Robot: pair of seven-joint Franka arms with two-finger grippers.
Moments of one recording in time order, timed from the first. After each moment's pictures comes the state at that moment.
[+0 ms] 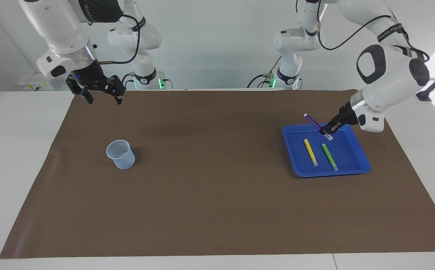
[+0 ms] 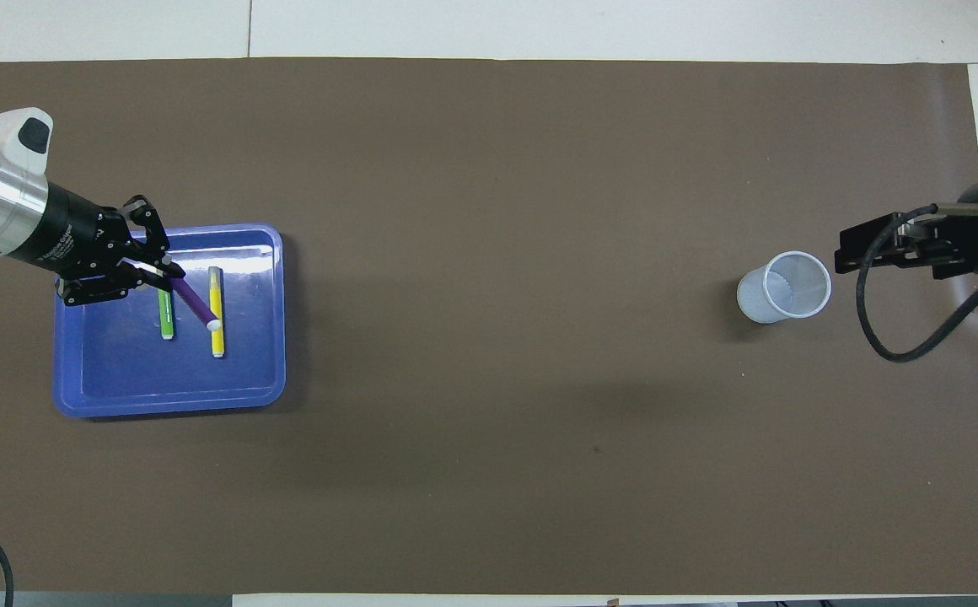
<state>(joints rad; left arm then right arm) -0.01 0.11 -0.05 -1.73 -0.32 1.67 -0.81 0.05 -0.02 0.00 -1.61 0.07 1.56 0.12</state>
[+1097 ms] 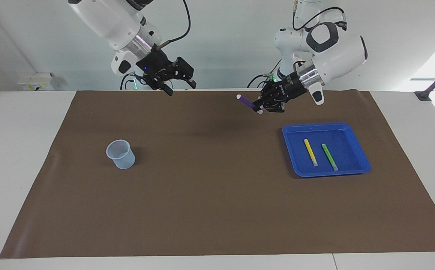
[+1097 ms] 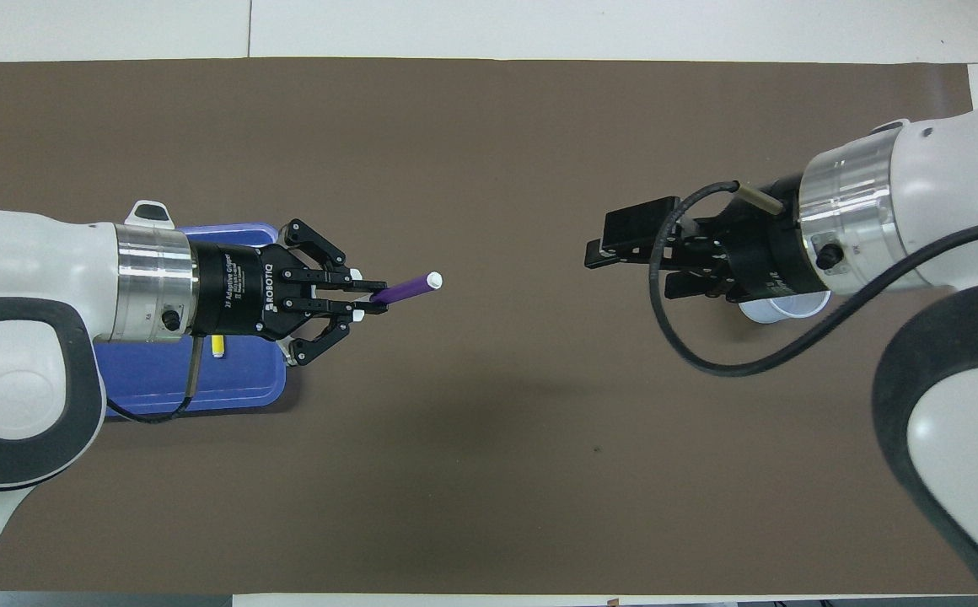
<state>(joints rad) -0.23 -0.14 -0.11 -2.07 -0.97 2.04 -1.53 0.26 -0.02 0.03 -1.65 0.56 1.78 0.44</state>
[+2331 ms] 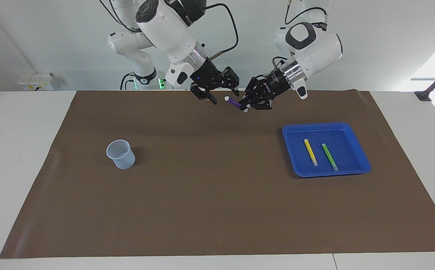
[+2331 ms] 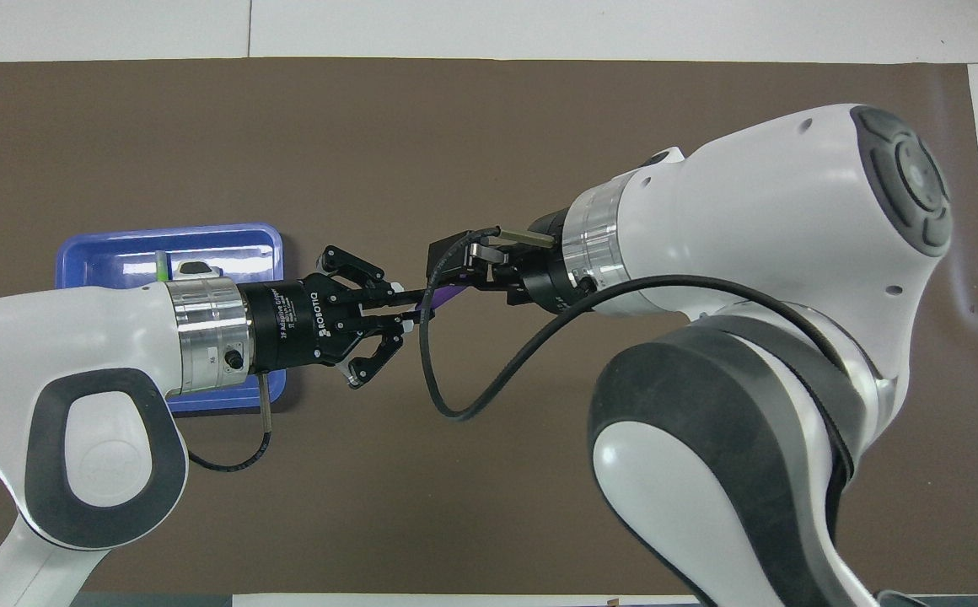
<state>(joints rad) -0.36 -0.20 -0.10 -2.19 -1.12 2.29 -1.65 0.45 0.09 0.04 -1.63 0.56 1.98 0.46</state>
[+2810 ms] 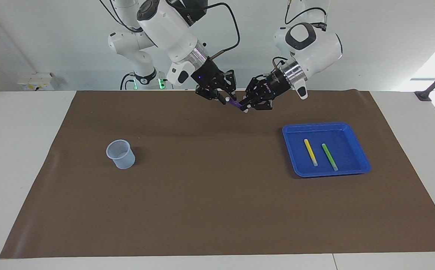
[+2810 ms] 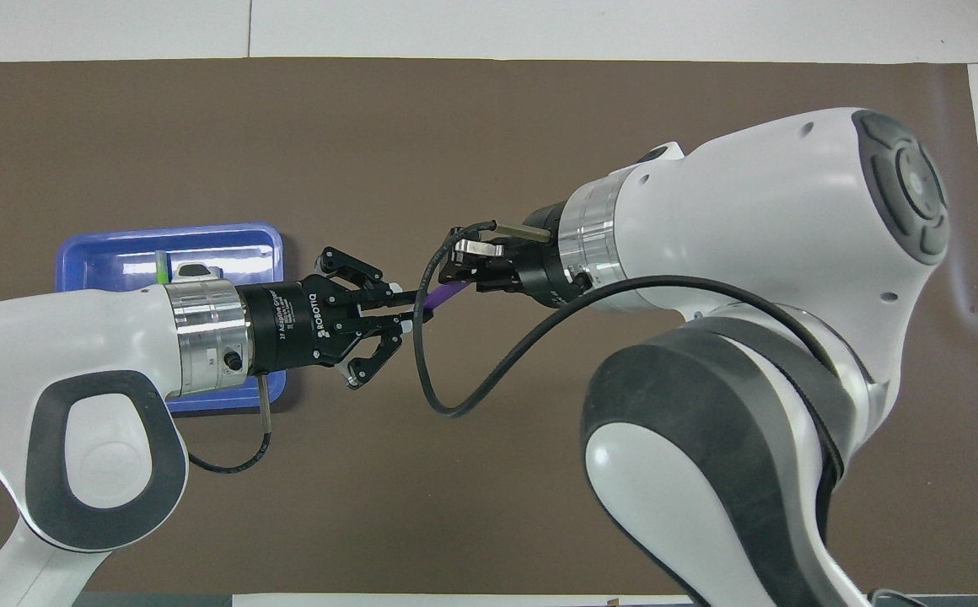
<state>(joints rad) -0.36 -0.20 -0.10 -2.19 -1.13 2.29 -1.65 0.45 0.10 0.04 -1.63 0.56 2.02 0.46</state>
